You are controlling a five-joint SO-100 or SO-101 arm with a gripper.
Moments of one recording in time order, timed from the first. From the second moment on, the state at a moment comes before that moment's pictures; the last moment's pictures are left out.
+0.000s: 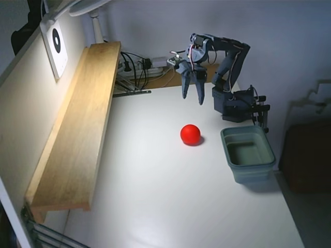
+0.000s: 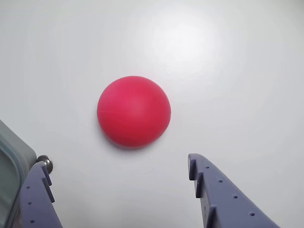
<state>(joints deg) -7.6 128.9 104.0 87.1 -90.2</state>
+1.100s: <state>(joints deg) -7.6 130.2 134.1 58.9 -90.2</state>
